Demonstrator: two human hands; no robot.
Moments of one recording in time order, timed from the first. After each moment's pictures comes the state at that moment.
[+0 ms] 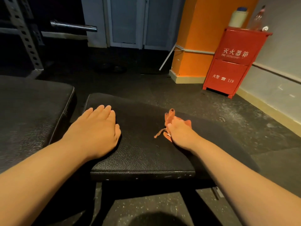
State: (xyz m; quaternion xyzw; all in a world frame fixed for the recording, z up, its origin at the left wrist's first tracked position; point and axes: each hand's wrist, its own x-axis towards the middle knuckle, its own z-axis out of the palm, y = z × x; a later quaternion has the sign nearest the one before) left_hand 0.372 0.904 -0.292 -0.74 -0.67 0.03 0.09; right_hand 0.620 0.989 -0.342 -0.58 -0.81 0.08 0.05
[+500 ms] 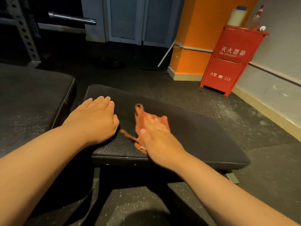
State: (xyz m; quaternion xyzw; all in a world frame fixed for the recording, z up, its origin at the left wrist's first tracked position) left_hand 0.368 0.904 -0.295 -0.74 -0.67 0.03 0.09; right_hand 0.578 0.909 -0.336 -0.49 -0.86 0.11 0.12
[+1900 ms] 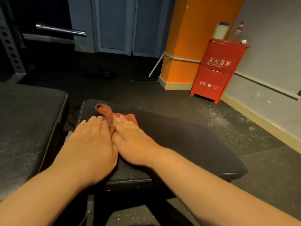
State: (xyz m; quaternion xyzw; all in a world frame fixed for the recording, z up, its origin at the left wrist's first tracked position) left_hand 0.366 0.876 -0.306 -0.75 -0.65 -0.09 0.09; right_hand 0.509 0.943 -0.315 -0.42 -0.88 0.19 0.11
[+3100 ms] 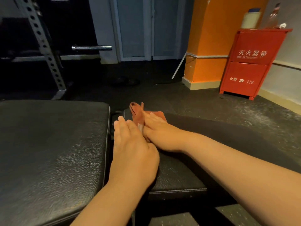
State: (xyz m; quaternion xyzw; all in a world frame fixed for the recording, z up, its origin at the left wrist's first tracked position) left_hand 0.368 0.874 -0.293 -0.60 -0.72 -0.32 -0.14; right_hand 0.469 0.998 -0.315 -0.38 -0.88 0.22 0.15
